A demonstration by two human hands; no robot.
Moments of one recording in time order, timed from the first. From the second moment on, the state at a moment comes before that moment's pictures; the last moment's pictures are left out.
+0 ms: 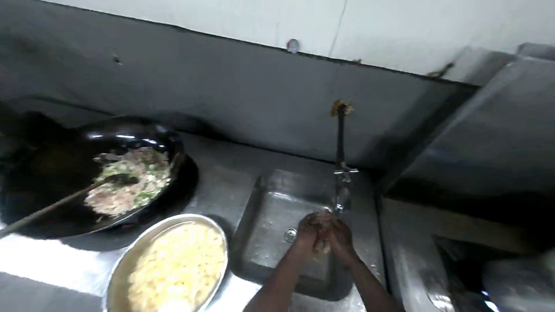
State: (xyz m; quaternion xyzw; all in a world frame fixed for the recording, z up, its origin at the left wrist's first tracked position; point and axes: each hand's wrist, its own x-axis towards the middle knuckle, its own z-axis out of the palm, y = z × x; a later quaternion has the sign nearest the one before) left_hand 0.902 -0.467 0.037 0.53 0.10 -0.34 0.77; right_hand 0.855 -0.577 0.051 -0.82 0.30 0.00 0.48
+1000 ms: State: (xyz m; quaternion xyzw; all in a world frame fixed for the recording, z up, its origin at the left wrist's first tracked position) left_hand 0.938 -0.477 0.019 0.62 -0.03 -0.25 0.75; right_hand 0.848 -0.621 0.065 -0.84 0.21 0.14 0.48
